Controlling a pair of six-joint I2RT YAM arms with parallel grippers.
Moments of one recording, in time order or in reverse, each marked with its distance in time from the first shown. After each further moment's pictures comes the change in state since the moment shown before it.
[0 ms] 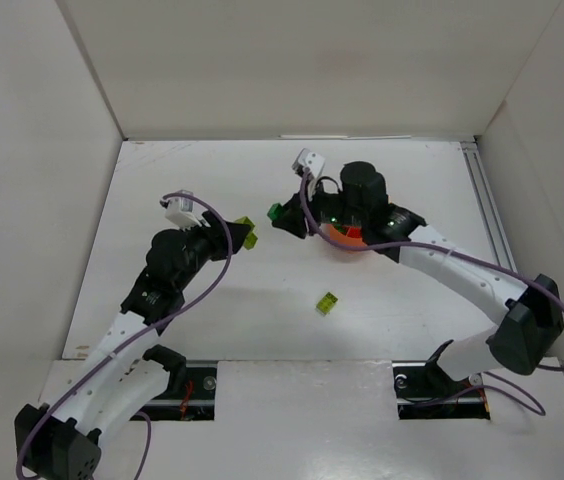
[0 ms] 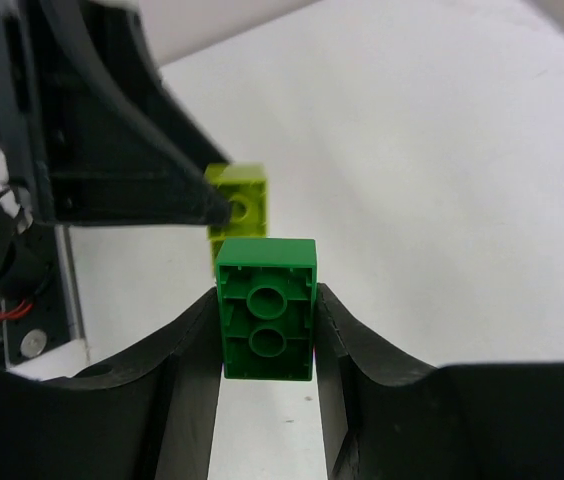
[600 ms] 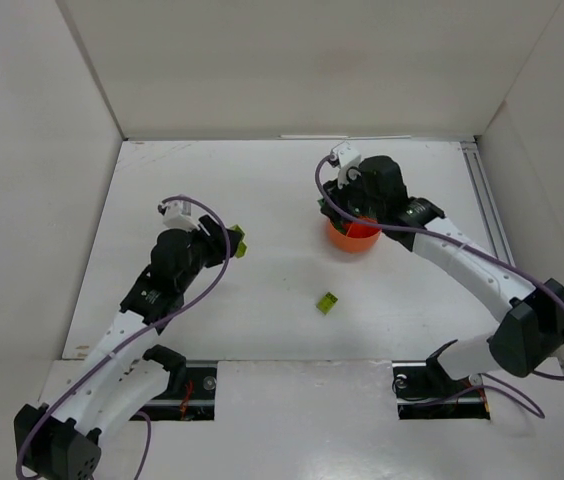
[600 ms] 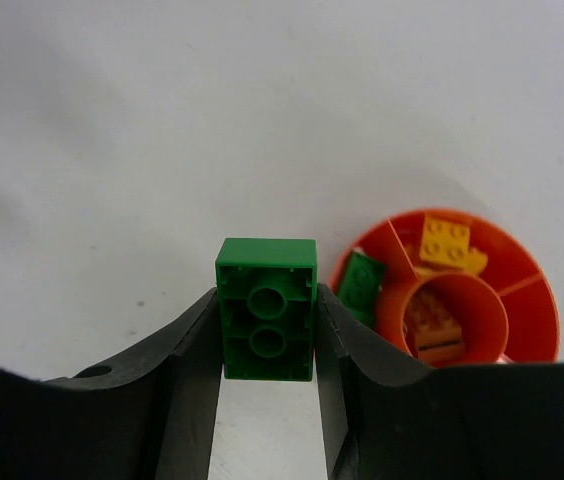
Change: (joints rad) left arm 0.000 -0.007 -0.013 -0.190 -0.135 0.014; right arm -0.192 -0.068 -0.007 -0.230 0.283 -0.056
